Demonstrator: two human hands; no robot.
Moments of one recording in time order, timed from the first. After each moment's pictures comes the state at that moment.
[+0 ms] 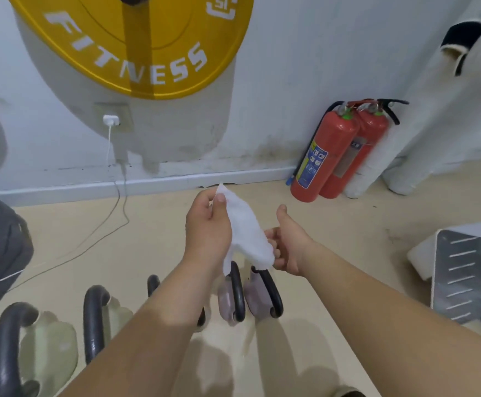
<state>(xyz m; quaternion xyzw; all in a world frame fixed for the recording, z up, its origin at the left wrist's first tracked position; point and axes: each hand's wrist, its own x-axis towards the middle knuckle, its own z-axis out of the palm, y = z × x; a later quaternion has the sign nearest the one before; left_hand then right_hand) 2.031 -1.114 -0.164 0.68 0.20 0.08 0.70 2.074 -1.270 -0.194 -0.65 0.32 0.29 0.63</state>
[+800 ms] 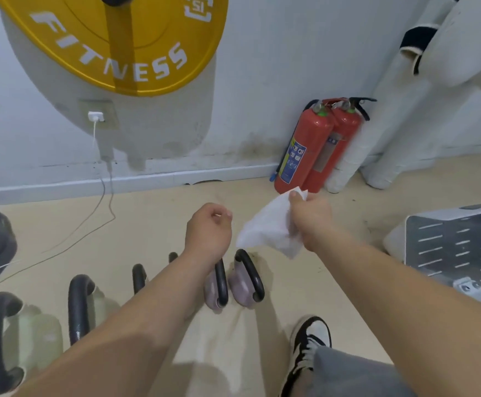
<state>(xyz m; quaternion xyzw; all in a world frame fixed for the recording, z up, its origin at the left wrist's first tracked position) 2.010 -1.143 -0.195 0.77 0.17 0.00 0.61 2.054 -1.329 -0.163 -0.80 0.26 -0.01 0.55</state>
